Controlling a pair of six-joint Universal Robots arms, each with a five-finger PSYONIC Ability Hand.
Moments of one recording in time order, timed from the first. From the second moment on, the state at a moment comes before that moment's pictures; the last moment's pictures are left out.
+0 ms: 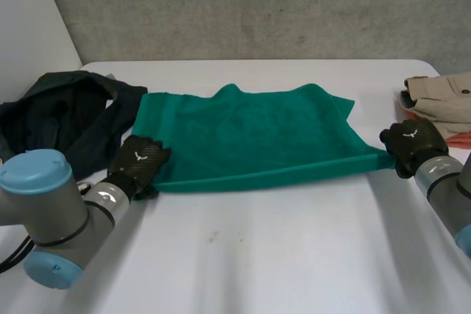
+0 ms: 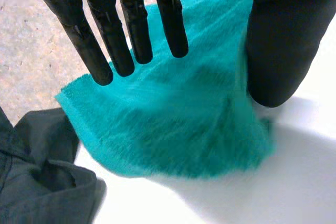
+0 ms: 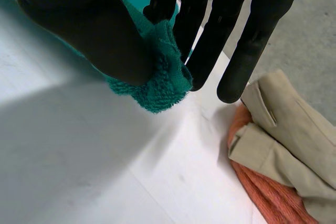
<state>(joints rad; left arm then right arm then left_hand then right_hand) 4.44 -2.10 -1.82 3.67 -1.33 3.72 1.69 -1.13 1.69 -0.26 1.45 2.52 0.58 0.57 0.58 0.56 0.39 1.11 1.18 1.19 1.20 1.02</state>
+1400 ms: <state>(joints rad) 4.39 -2.22 -0.81 3.52 -1.51 3.94 1.74 -1.07 1.03 -0.48 1.62 2.13 1.14 1.20 1.19 1.20 0.95 1.21 1.18 1.19 1.20 1.02</state>
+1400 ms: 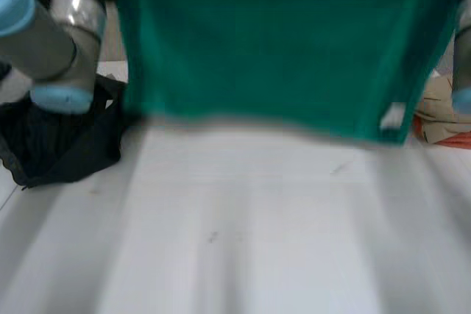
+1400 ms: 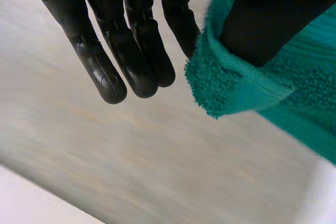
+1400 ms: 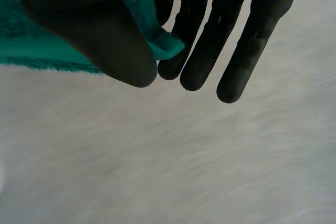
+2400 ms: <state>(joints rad) 4.41 -1.58 -1.93 3.20 -1.51 3.83 1.59 -1.37 1.61 0.36 1.40 2.21 1.14 1.20 1.19 1.20 0.98 1.22 1.18 1.19 1.20 1.02</state>
